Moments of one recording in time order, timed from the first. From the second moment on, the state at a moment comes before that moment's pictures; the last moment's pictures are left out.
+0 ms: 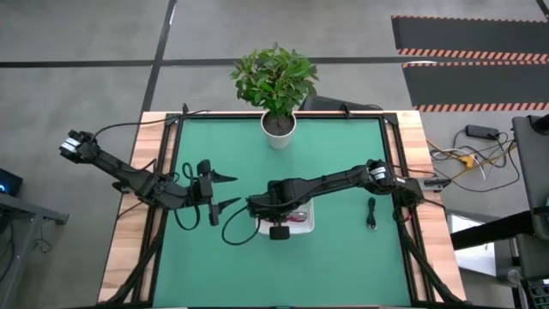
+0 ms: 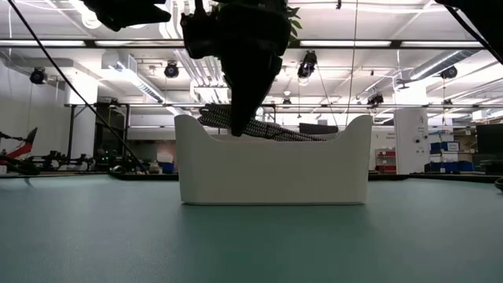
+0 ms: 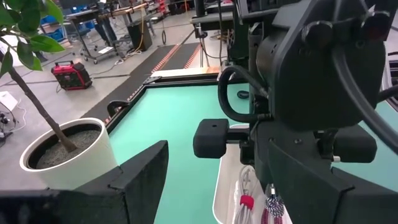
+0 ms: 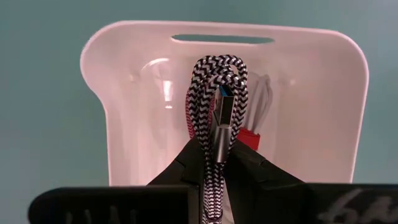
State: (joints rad) left arm -0.46 0.90 0.63 0.02 -0.70 -0.05; right arm 0.16 2.27 2.06 -1.12 0.02 0.10
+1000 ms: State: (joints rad) left arm -0.46 0.90 0.63 0.02 -0.70 -0.05; right arm 0.16 2.27 1.93 -1.03 0.02 0.12
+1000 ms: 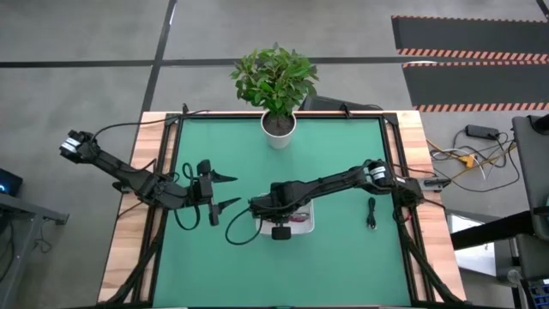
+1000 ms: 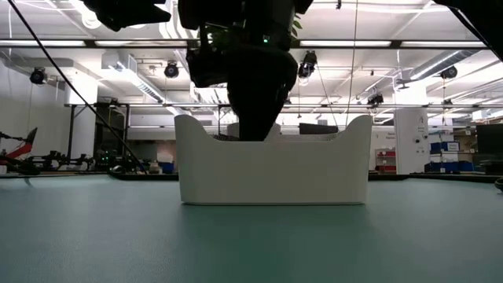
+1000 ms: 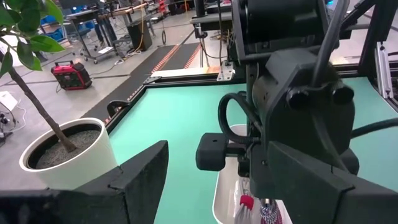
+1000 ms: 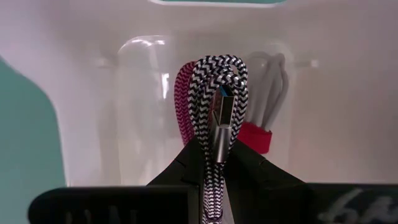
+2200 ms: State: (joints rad) left arm -0.46 0.90 0.63 0.02 -0.70 -0.05; right arm 0.14 2.27 1.89 -0.95 0.02 0.11
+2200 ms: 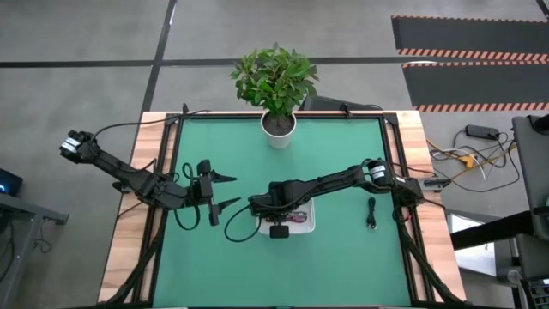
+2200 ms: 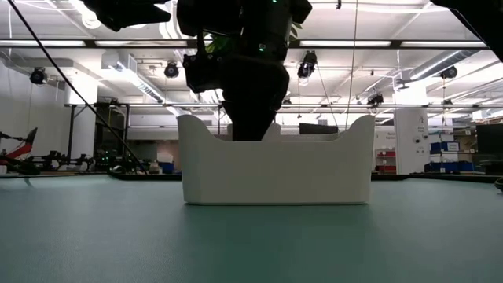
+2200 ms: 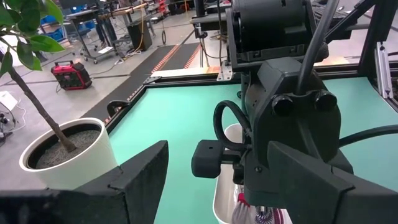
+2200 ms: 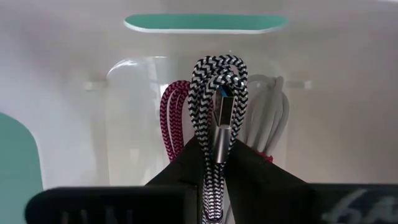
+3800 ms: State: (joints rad) left arm -0.46 0.90 0.63 0.02 -0.70 -0.10; right arm 0.27 1.65 1.40 -1.01 0.13 0.80
